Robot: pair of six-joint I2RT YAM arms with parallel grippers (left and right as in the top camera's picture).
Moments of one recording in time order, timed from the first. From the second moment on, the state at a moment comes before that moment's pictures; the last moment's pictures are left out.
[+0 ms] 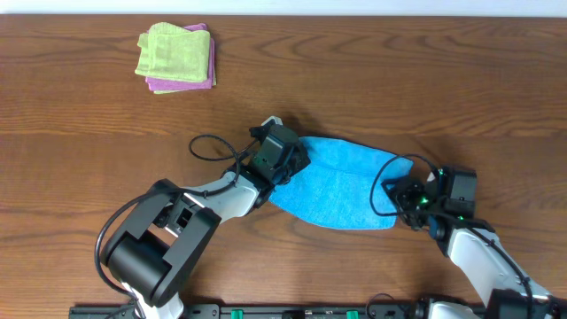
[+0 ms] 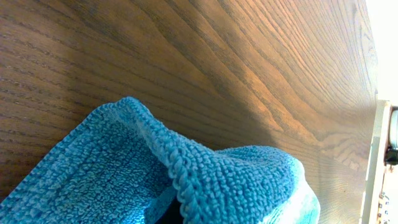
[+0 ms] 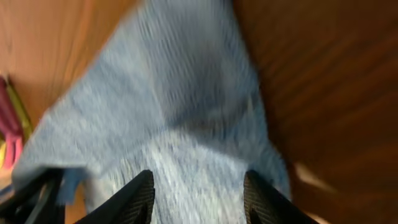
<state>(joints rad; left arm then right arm) -0.63 1.86 0.84 0.29 0.09 -1.17 -0.13 1.31 0.38 -0.06 -0.40 0.87</state>
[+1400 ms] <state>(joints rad) -0.63 1.86 0.84 0.37 0.07 -1.19 -0.13 1.40 0.38 0.26 -0.44 0.93</state>
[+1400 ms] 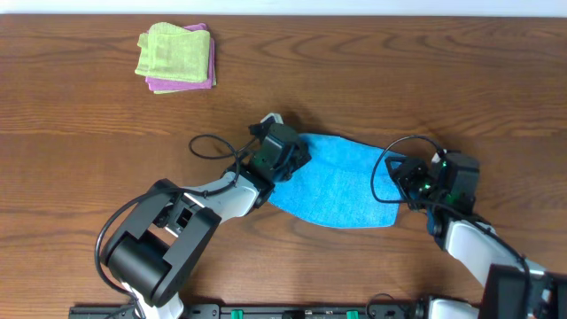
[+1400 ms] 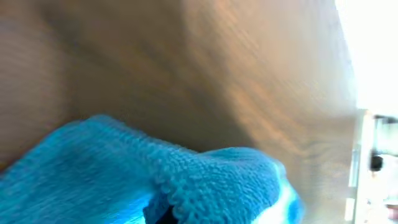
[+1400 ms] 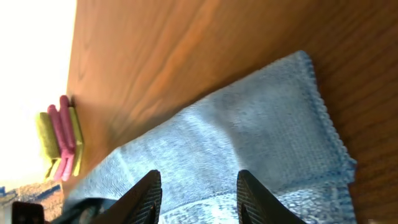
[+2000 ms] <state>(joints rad) -0.55 1.86 0.94 0.44 0.07 -1.10 -0.13 1.38 0.38 0.06 -0.47 0.82</state>
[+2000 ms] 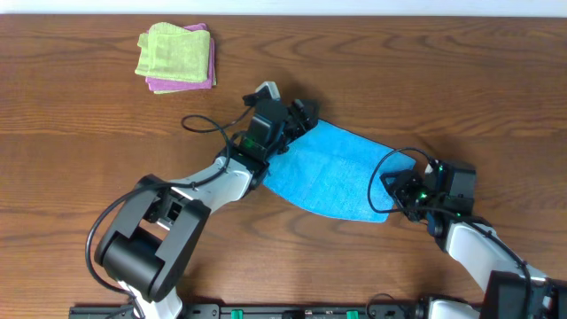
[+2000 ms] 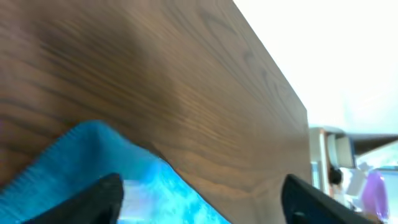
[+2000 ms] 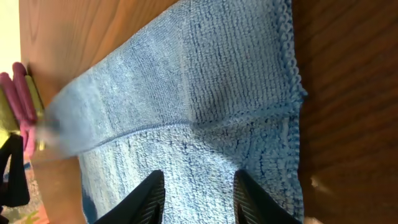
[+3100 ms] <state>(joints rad) -0.55 1.86 0.94 0.17 0.27 -0.97 -0.02 1.38 0.38 0.03 -0.54 0.62</state>
